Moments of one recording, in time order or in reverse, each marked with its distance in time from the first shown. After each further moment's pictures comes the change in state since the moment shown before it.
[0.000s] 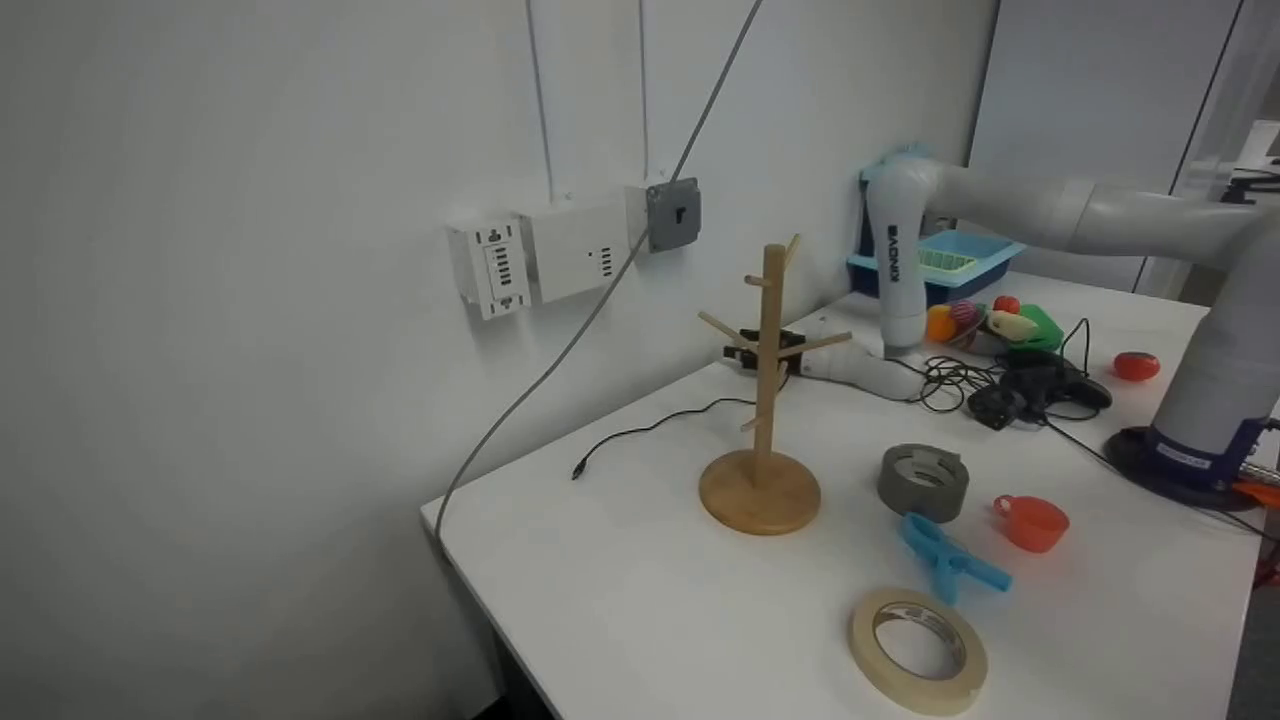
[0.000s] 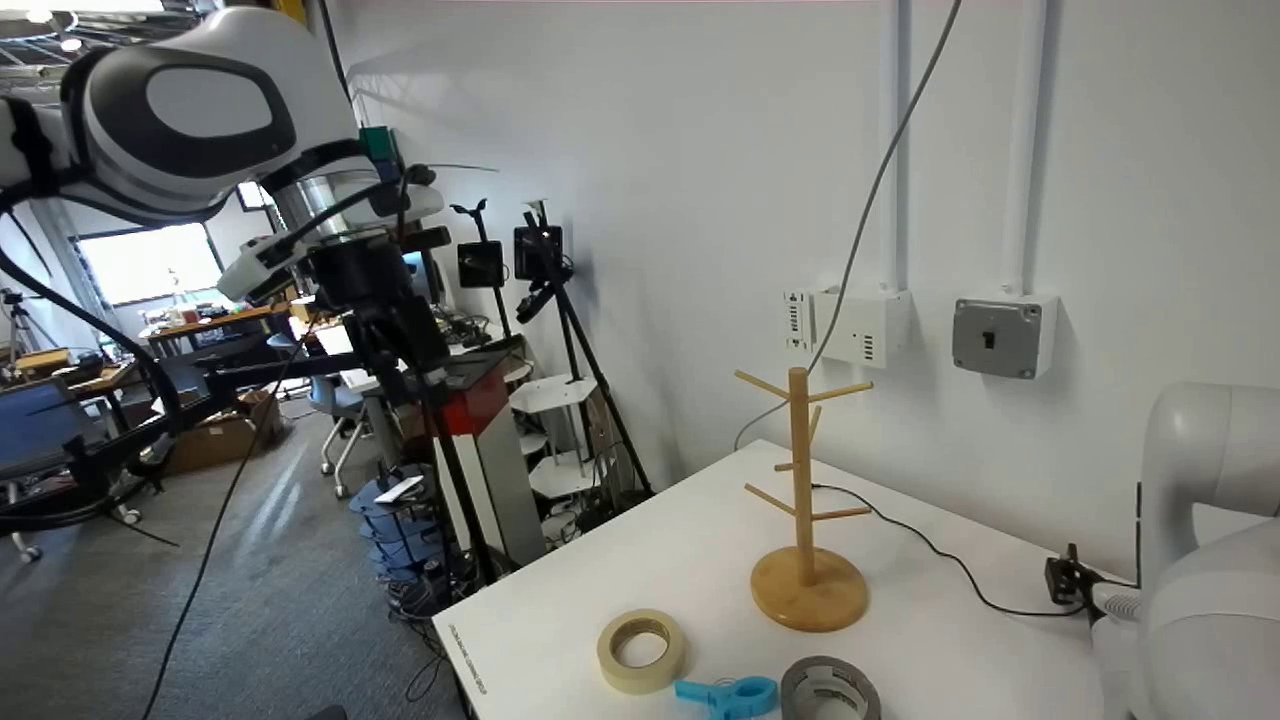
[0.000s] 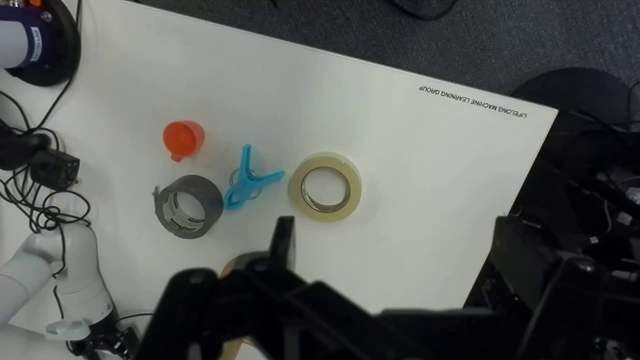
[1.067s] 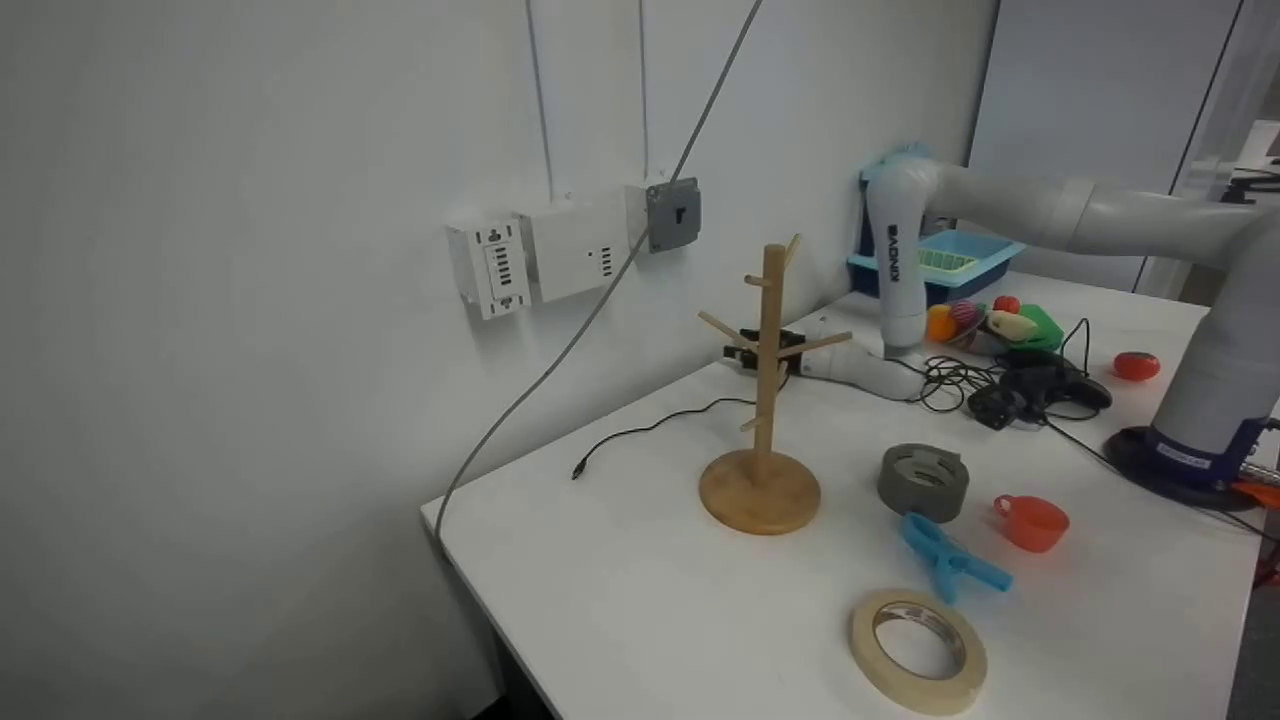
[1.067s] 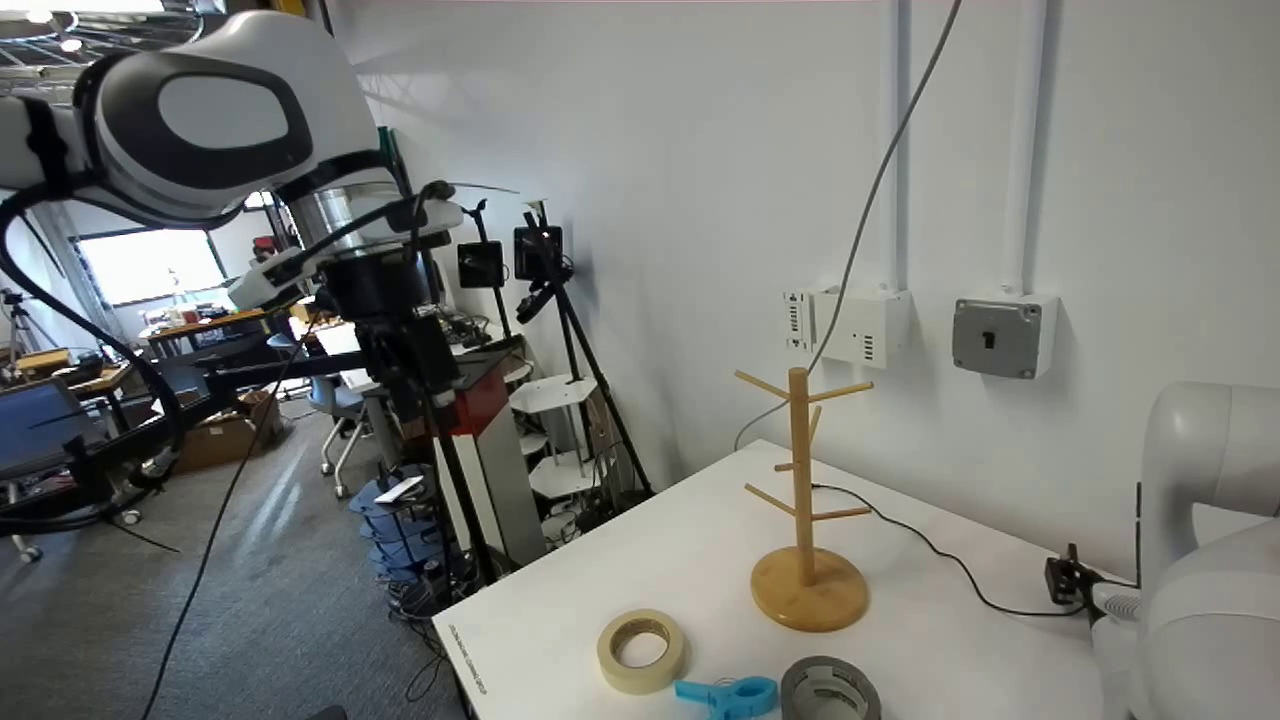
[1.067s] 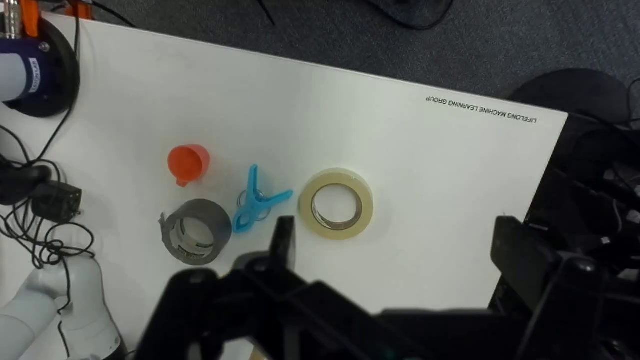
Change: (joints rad) arm -0.001 0.005 -0.061 -0.028 0.000 0.000 0.000
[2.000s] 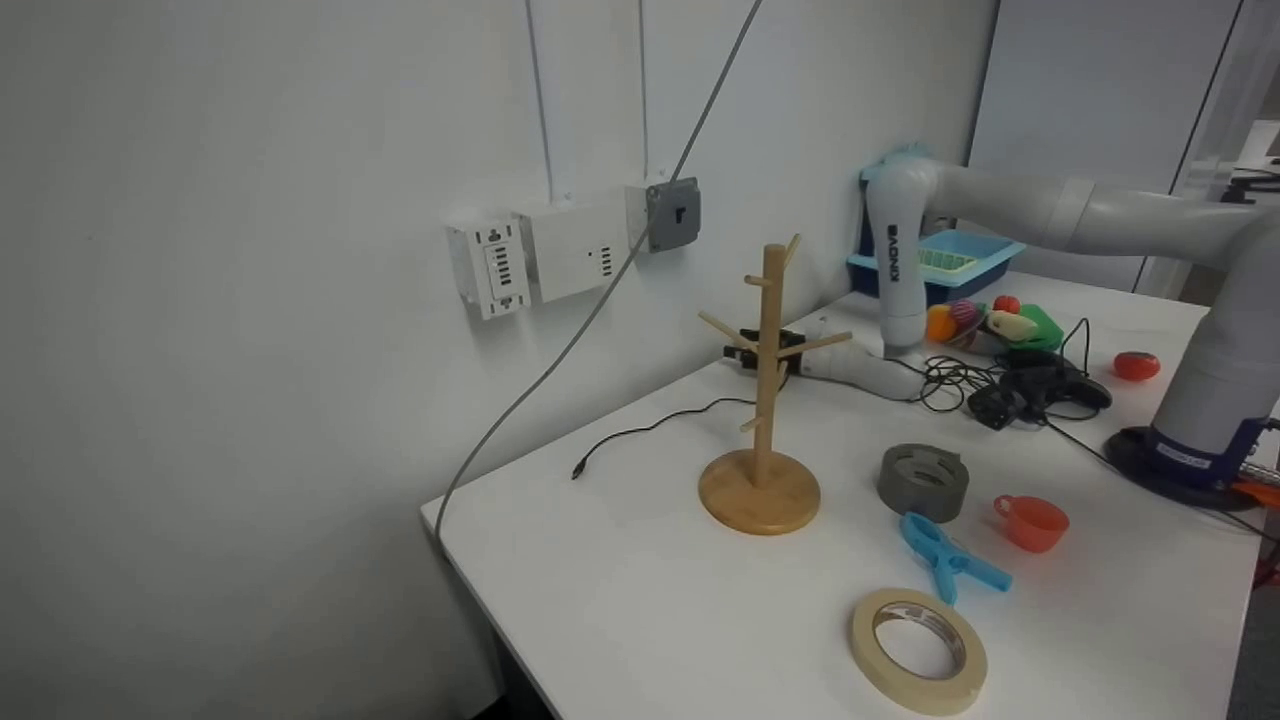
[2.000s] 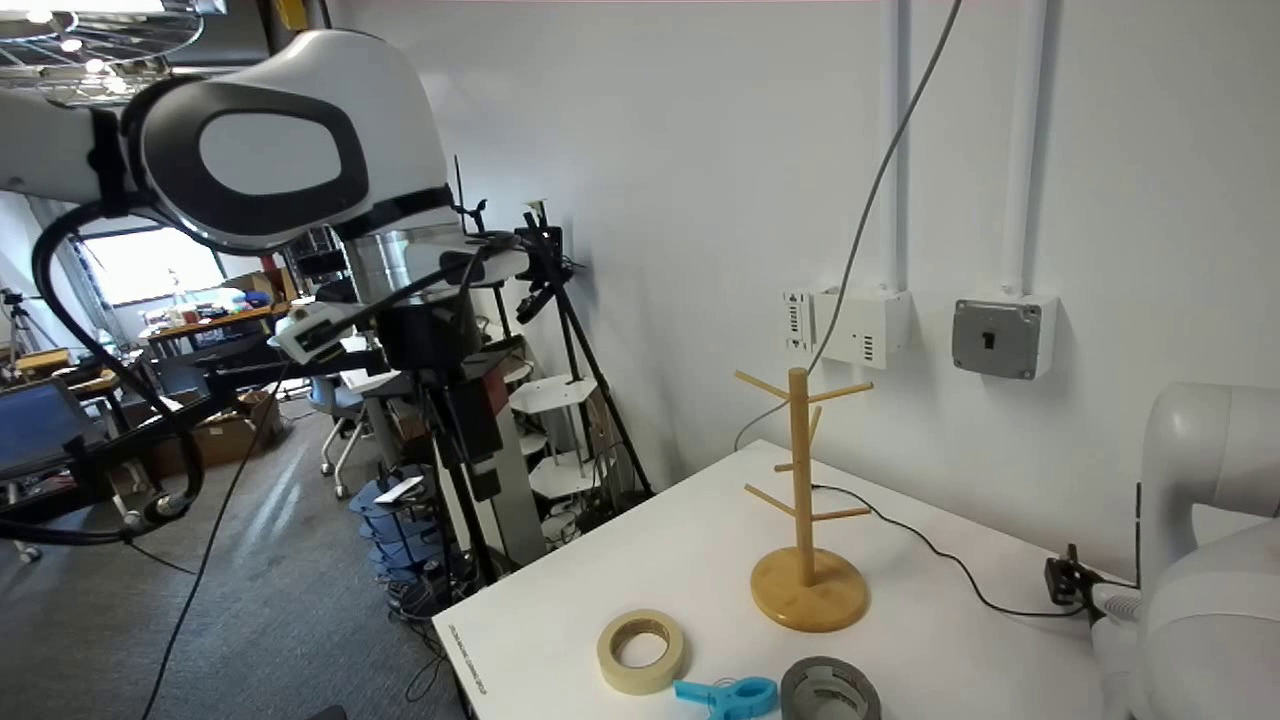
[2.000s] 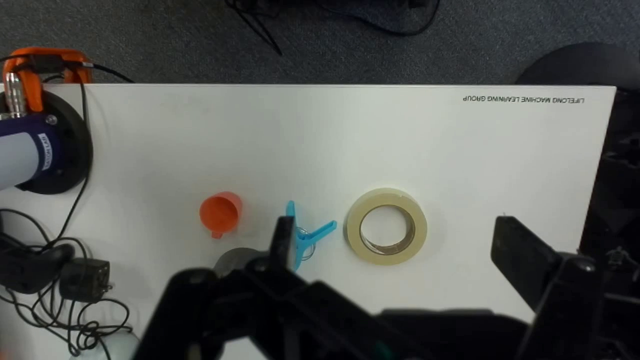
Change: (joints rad) arm -0.070 0.043 -0.119 -0.058 0.000 0.053 0.003
